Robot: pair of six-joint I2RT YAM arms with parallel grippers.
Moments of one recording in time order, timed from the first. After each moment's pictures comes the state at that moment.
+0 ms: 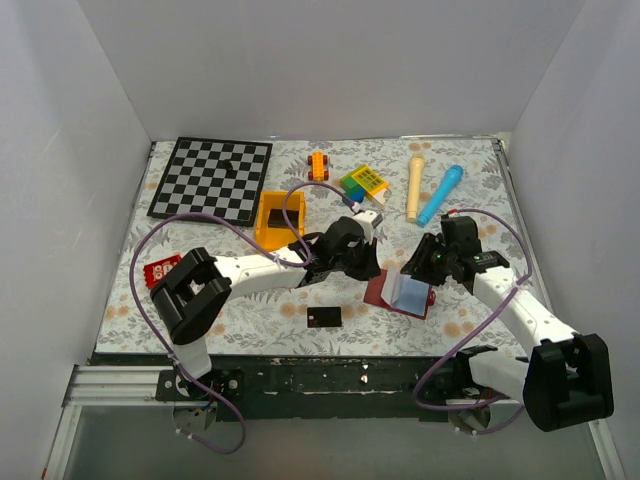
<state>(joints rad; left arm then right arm) -0.97 1.78 1.13 0.04 0.13 -0.52 0.26 1.13 0.67 -0.45 -0.23 0.66</state>
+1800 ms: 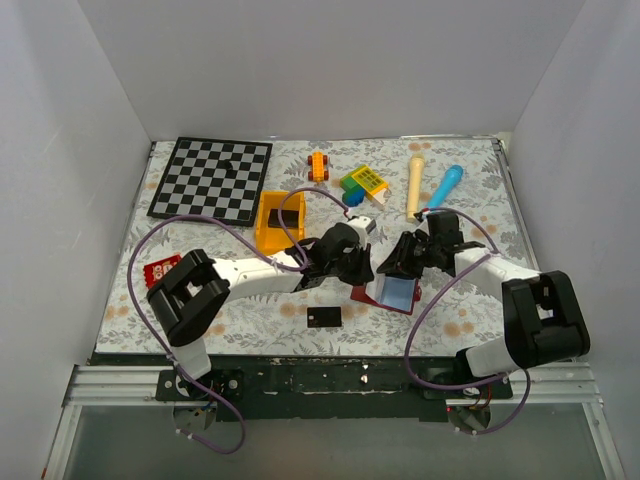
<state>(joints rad) -0.97 1.77 1.08 0.05 0.10 -0.54 0.26 1.43 0.66 -0.17 -0.57 0.68</state>
